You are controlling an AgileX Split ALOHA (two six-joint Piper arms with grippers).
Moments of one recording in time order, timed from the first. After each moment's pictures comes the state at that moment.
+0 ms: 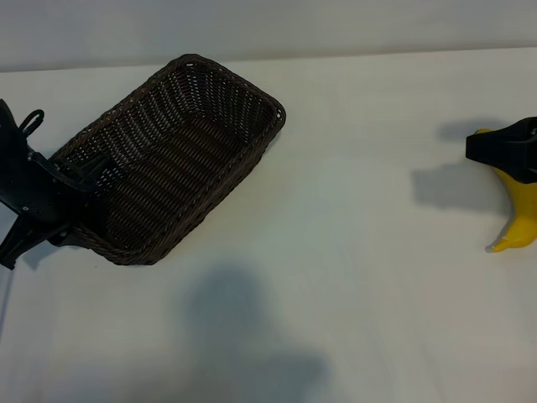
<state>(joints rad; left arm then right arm) -0.05 1.76 -0.90 -0.15 0.62 -0.82 -0.10 1.21 -0.69 1.09 0.73 -0.98</state>
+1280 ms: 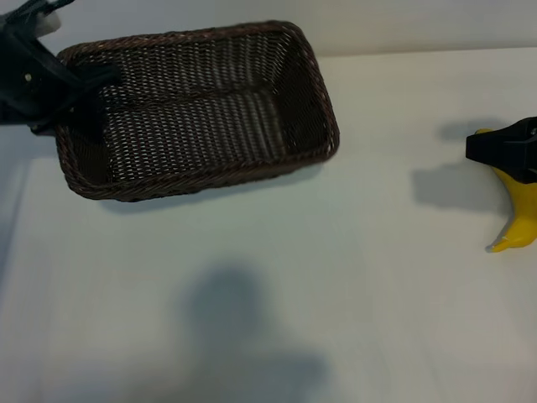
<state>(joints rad) -0.05 1.82 -1.43 -0.25 1.01 -0.10 -0.10 1.21 -0.69 1.09 0.73 -0.98</state>
